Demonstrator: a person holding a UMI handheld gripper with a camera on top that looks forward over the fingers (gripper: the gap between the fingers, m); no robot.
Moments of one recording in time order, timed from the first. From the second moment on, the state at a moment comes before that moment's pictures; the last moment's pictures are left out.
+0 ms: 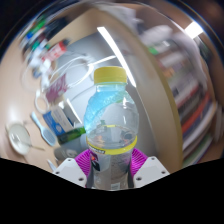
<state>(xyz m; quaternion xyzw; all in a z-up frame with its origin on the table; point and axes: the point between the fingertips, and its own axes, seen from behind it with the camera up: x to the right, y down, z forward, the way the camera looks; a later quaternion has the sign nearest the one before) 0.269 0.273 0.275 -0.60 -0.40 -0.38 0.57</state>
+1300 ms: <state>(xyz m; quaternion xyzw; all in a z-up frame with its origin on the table) 0.364 0.164 0.061 -0.83 -0.04 0.06 0.55</state>
